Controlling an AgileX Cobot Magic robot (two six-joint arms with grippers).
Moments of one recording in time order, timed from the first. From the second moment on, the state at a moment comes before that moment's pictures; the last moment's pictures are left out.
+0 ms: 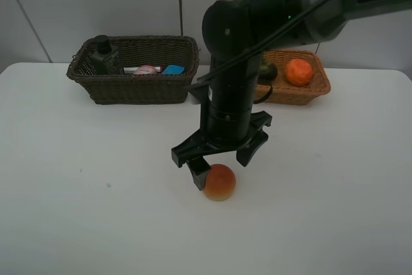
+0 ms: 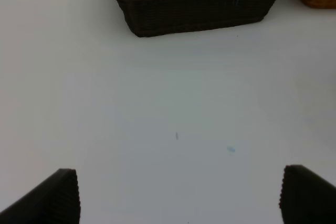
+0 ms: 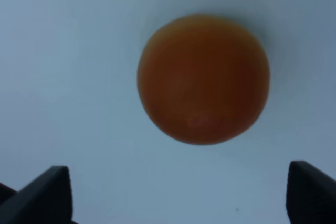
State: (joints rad) left arm -0.13 -0.01 -0.51 -0.05 1.07 0.02; right arm 0.84 1.97 -1.33 0.05 1.10 0.19
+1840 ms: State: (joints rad) left arm -0.13 -0.01 -0.51 -0.05 1.07 0.02; right arm 0.84 2.13 -1.29 0.02 0.88 0.18
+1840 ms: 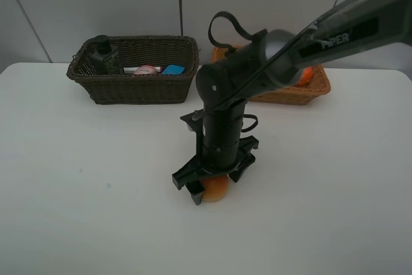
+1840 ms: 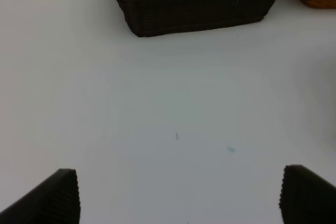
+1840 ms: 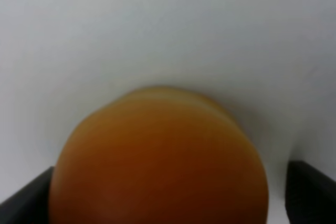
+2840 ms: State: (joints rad) left arm -0.13 -0.01 -0.51 -0.05 1.07 0.02; right arm 0.83 2.03 -1.42 -0.04 1.03 0.18
